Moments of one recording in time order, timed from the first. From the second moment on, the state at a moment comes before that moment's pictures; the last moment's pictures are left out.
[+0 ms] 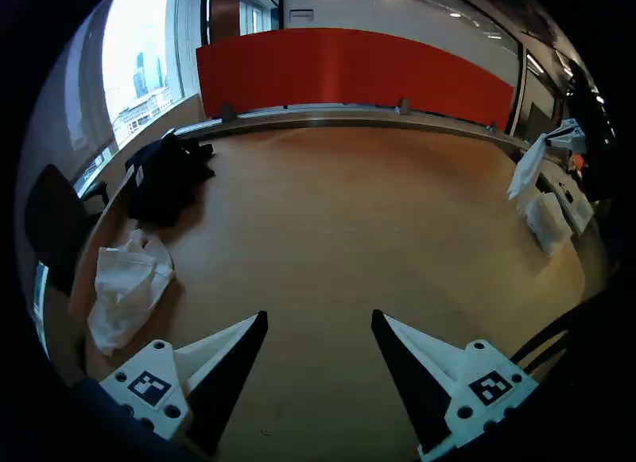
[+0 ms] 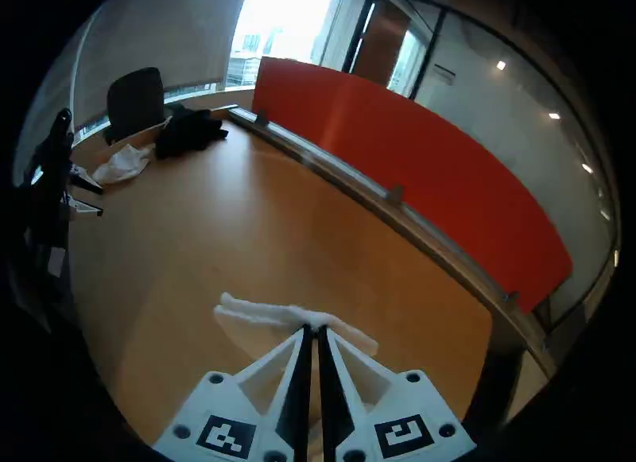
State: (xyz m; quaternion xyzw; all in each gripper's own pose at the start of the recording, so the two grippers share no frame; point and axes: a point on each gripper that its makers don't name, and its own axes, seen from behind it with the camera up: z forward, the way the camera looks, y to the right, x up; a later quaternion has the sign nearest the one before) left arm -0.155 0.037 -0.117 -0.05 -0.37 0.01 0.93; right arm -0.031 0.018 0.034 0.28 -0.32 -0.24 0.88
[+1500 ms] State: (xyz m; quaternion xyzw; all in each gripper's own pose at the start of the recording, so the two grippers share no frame) left arm -0.143 0.057 -0.110 -0.06 -0.36 0.03 0.93; right arm -0.029 0.185 0.003 0.16 -0.37 -0.23 0.89
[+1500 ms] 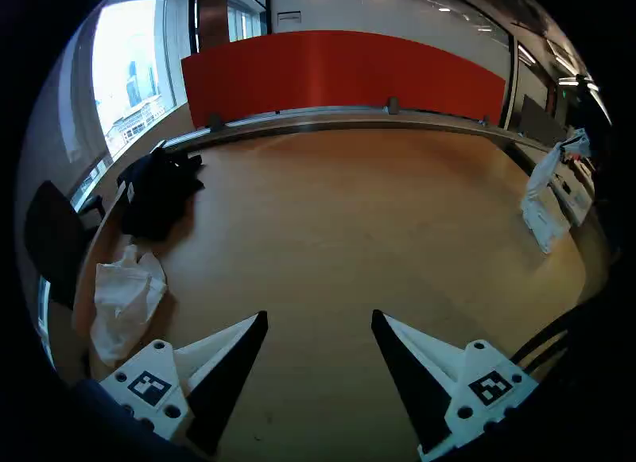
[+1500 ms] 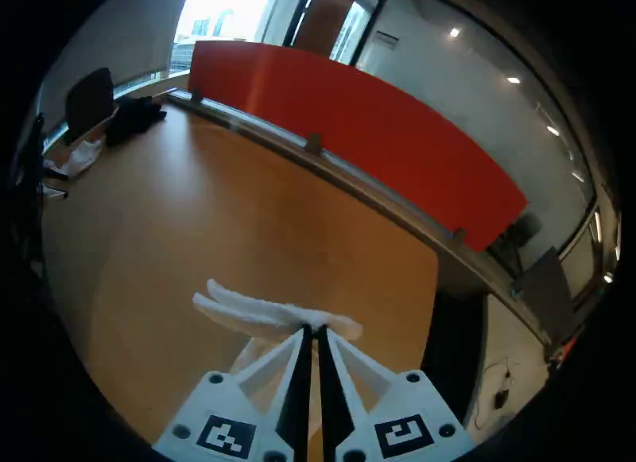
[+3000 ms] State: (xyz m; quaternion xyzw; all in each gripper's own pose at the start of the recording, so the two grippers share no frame) left arm -0.141 0.054 -0.124 -0.06 -0.37 0.04 0.93; right arm -0.127 0.263 -0.115 0.07 -0.49 -0.15 0.86
